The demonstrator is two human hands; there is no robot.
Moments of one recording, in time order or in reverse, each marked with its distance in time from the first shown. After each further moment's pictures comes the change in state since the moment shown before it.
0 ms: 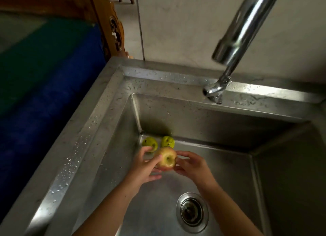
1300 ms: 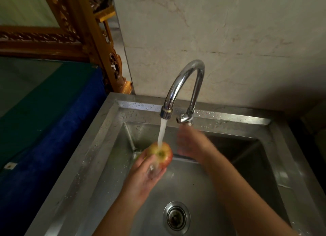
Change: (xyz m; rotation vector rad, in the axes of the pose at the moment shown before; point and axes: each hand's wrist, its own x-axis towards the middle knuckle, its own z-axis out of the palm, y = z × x) left_hand -0.107 0.082 0.054 -0.597 -0.208 0.132; right_hand -0.067 -0.194 -0.035 0.057 -0.074 0.113
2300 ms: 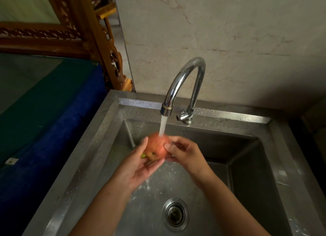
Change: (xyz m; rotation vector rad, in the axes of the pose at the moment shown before) left_hand -0.007 0.039 0.021 -0.071 0.142 -0.261; right_hand -0.028 0.040 0.012 -0.079 -0.152 -0.406
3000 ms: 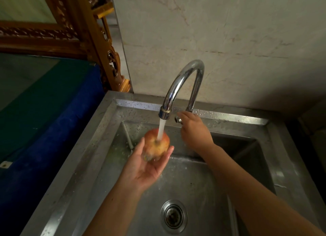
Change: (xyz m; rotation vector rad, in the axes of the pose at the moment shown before) left_hand -0.005 -0.004 0.019 -0.347 -0.106 -0.132; right_hand 0.070 -0.016 -0.039 -1.294 0.160 -0.255
